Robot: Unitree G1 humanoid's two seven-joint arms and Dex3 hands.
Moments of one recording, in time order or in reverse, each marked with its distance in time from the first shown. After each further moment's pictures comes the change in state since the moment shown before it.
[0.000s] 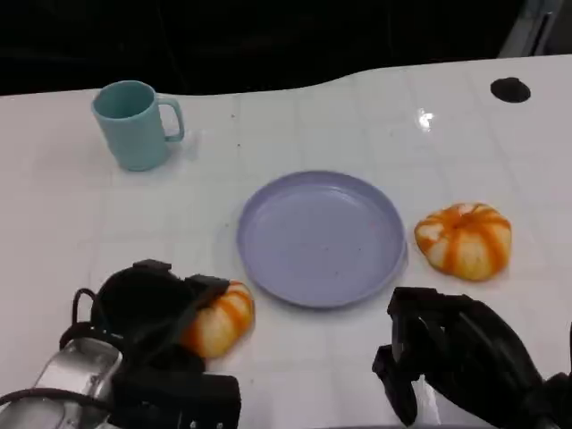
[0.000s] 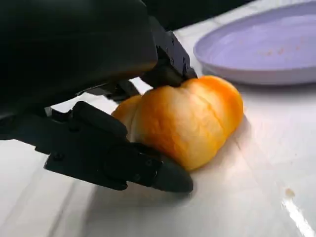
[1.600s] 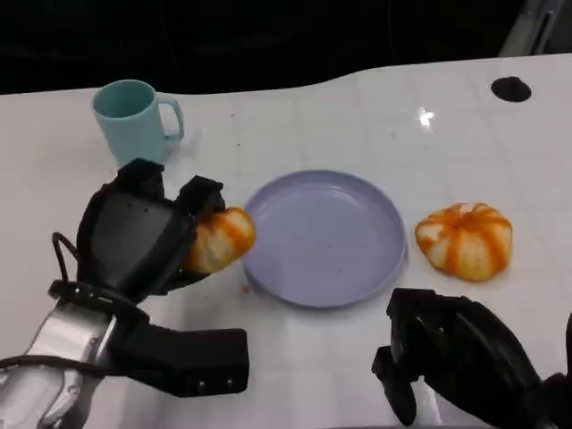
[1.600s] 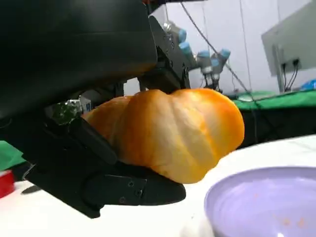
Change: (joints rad) left arm -0.048 0.016 0.050 -0.204 0.046 0.073 0.266; right arm -0.006 0.003 0.001 0.019 -0.006 -0.003 -0.001
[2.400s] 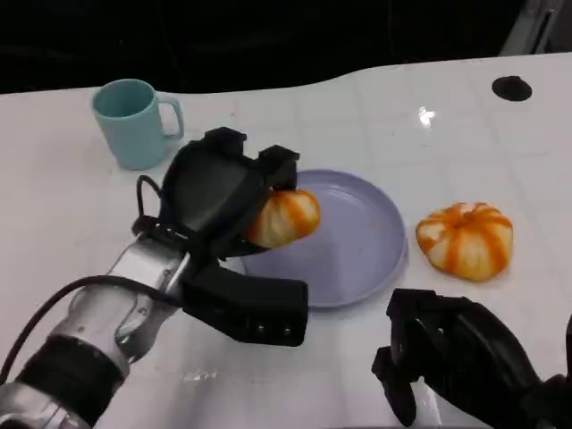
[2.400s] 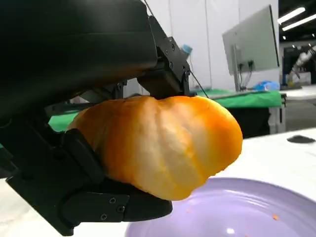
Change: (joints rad) left arm -0.315 -0.179 -0.116 0.394 -0.044 -0.156 -0.008; right arm 0.006 0.000 0.004 -0.001 0.000 -0.010 -0.004
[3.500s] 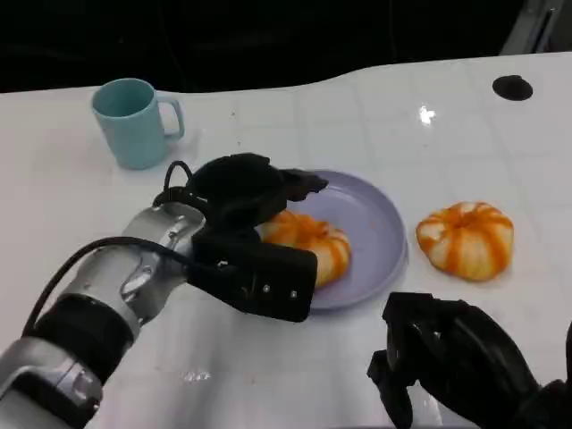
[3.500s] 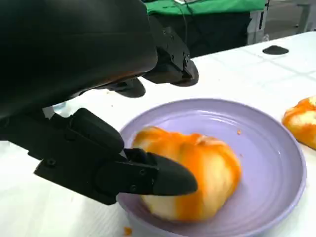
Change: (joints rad) left arm -0.115 0.010 -0.031 0.089 -0.213 -0.061 -0.458; right arm 0.027 0.002 0.017 -0.043 0.001 -0.004 -0.011
